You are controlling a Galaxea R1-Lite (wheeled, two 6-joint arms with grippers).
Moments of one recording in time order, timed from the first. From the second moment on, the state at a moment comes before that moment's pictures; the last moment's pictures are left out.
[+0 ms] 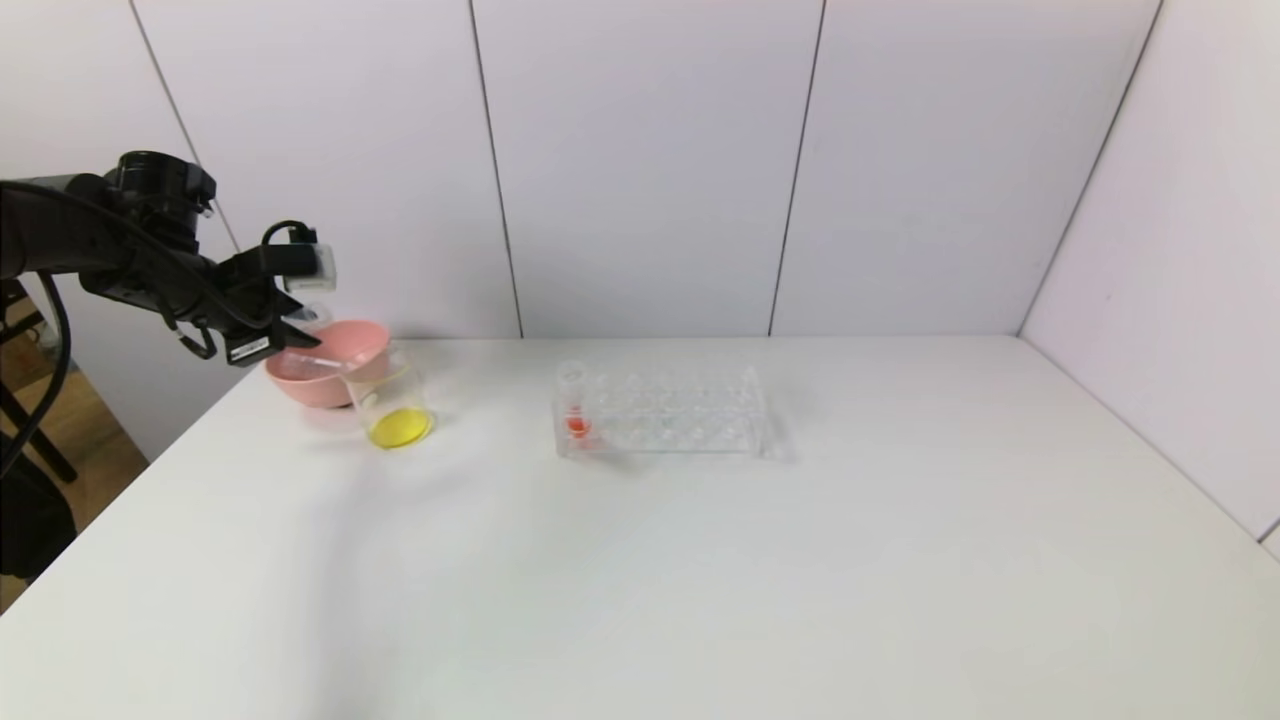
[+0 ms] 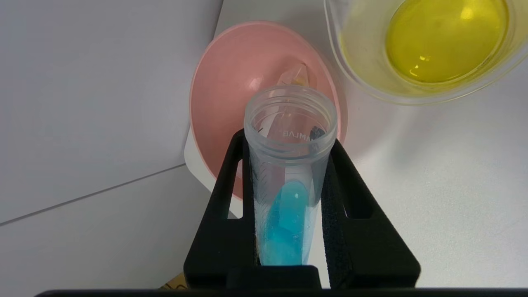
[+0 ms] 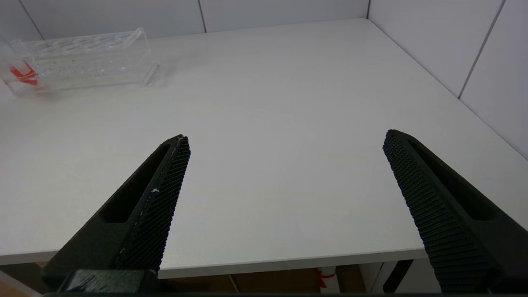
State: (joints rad) left arm 0.22 2.18 -2.01 0.58 -0.32 1.34; right arm 0.00 0.00 0.00 0.00 -0.04 0.09
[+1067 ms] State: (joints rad) left arm 0.17 2.18 -2.01 0.58 -0.25 1.41; right arm 0.00 0.00 0.00 0.00 -0.04 0.09
